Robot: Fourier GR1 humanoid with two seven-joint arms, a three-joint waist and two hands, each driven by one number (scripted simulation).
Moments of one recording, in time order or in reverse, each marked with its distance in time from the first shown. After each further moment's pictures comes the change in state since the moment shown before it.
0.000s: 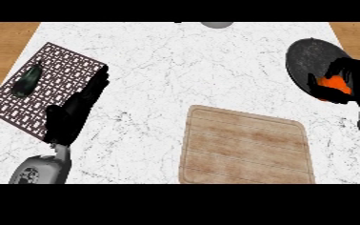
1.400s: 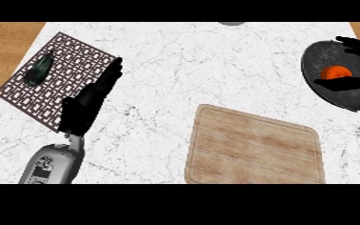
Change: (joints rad) left arm -0.083 -0.053 -0.021 0.026 -0.034 -0.013 0.003; right arm -0.425 0.001 -0.190 0.789 0.006 0.208 -0.203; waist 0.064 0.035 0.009
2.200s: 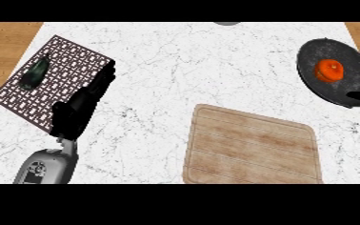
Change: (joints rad) left arm 0.039 0.018 0.021 -0.022 0.006 -0.009 -0.009; right arm 0.113 -0.114 -0.231 0.007 -0.235 0.477 -0.219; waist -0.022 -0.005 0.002
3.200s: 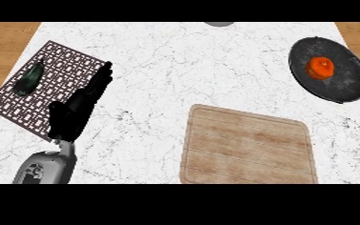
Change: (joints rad) left arm 0.016 -0.007 0.020 0.001 0.004 0.004 0.010; right arm 0.275 -0.028 -0.043 -0.100 -0.043 0.086 -0.155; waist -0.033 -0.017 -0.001
